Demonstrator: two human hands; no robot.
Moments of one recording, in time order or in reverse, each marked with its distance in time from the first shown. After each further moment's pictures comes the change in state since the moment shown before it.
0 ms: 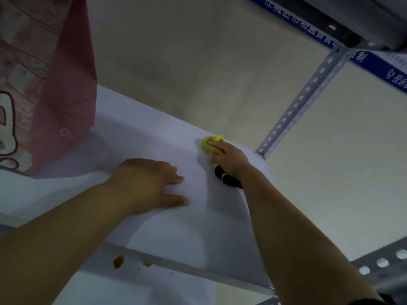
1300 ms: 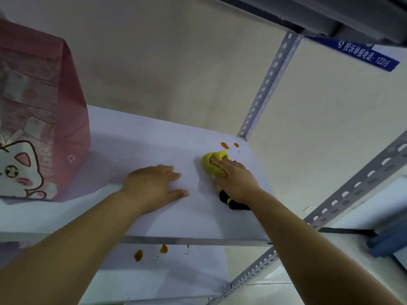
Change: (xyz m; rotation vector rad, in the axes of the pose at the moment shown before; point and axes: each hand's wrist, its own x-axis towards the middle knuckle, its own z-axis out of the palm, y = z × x) left_hand 0.000 0.005 -0.008 -0.008 -0.148 0.049; right_hand -0.119 -0.004 0.002 -0.292 0.069 0.064
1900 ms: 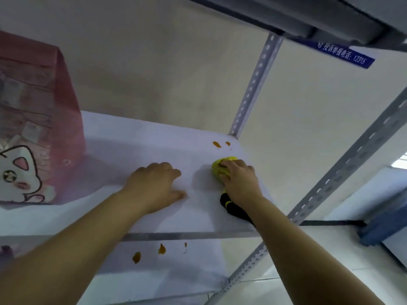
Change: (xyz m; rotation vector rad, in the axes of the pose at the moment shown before) left_hand -0.012 0.014 -0.013 0.045 0.102 0.091; right_hand -0.047 -0.020 -0.015 -0.034 0.153 0.231
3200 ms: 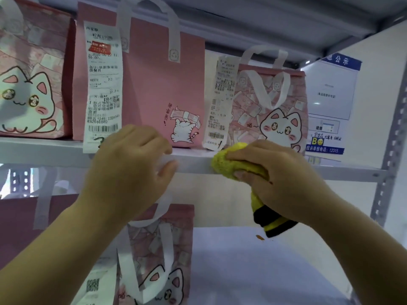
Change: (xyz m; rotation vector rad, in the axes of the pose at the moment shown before) left_hand -0.172 -0.131 -0.326 0.194 1.165 0.284; right_hand -0.124 -0.286 -0.273 0.042 0.603 -0.566
